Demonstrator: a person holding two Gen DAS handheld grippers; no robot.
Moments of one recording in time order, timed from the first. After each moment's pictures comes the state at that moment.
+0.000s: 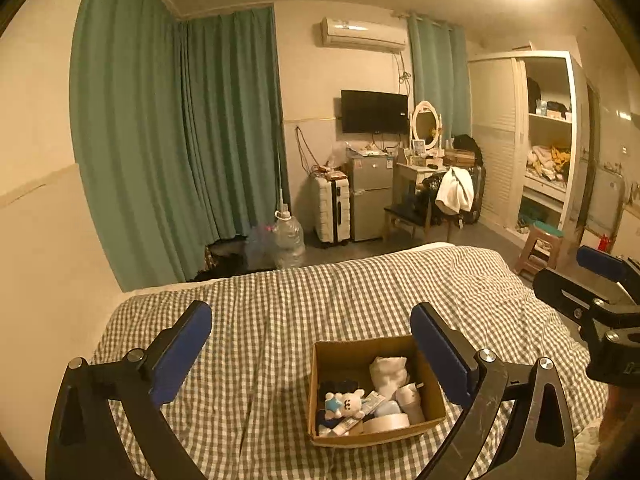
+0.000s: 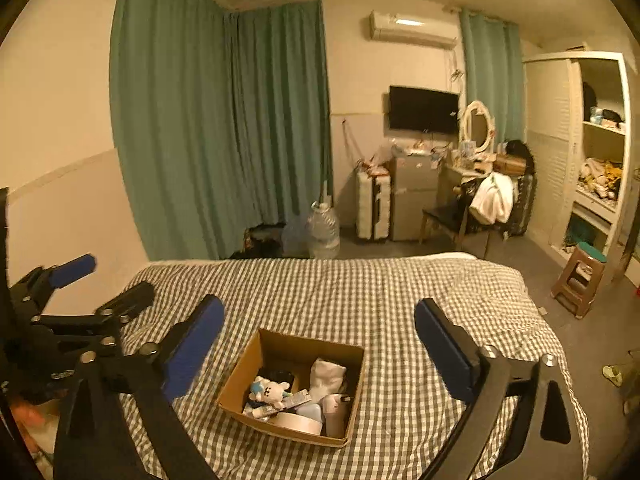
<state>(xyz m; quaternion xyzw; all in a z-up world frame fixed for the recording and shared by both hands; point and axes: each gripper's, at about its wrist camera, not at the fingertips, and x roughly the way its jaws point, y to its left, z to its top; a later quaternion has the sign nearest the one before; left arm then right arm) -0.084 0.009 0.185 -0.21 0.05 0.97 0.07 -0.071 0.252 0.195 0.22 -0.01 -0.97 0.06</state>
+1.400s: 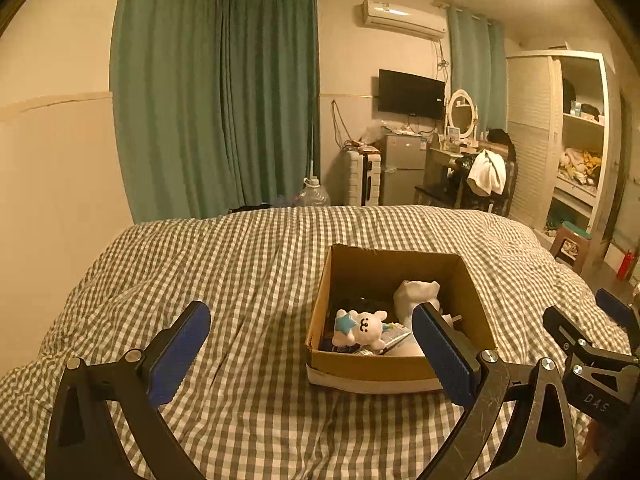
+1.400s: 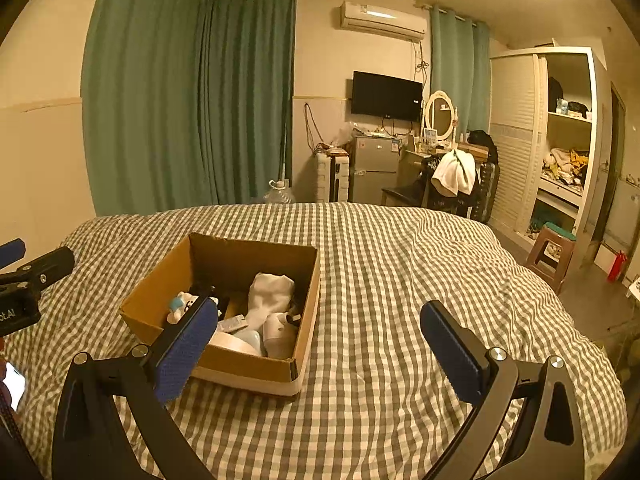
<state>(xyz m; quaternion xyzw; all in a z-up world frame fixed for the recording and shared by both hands) -0.061 0.010 0.013 -0.24 0.01 0.97 0.01 -0.051 0.272 -0.007 0.22 0.01 -0.98 -0.01</state>
